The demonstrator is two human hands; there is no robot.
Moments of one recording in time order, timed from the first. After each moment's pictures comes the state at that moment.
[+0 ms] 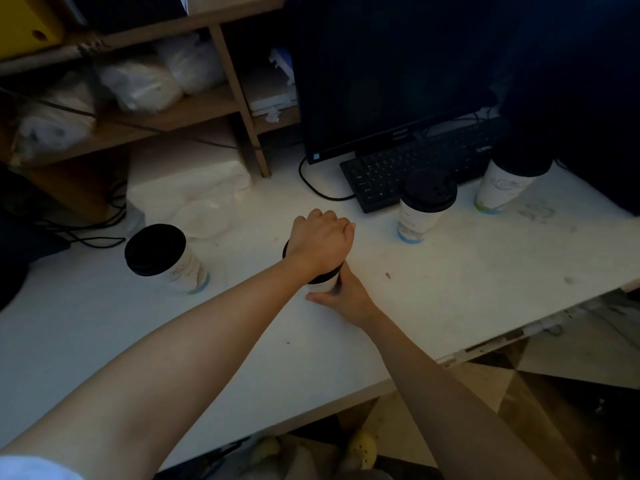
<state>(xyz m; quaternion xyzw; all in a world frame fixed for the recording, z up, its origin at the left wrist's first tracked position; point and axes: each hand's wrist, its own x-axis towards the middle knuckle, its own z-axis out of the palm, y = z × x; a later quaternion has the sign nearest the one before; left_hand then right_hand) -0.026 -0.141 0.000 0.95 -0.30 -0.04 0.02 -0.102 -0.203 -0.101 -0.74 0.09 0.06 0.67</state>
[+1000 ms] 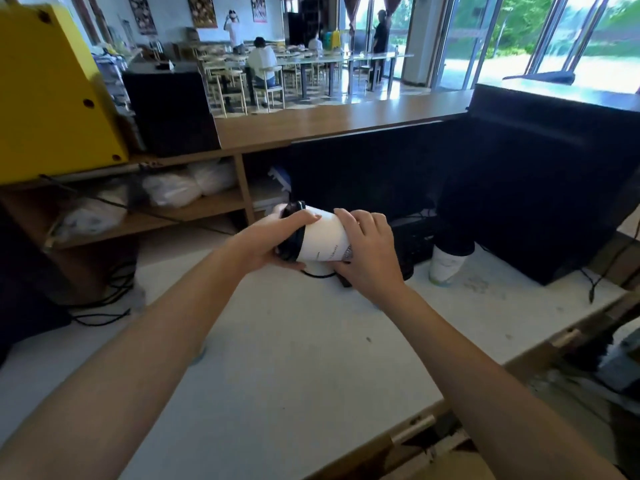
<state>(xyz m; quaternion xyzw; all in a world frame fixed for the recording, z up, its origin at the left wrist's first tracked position) -0.016 -0.080 0.160 0.75 -0.15 -0.28 0.58 -0.094 -0.239 0.096 -0.91 0.02 -0.38 0.13</state>
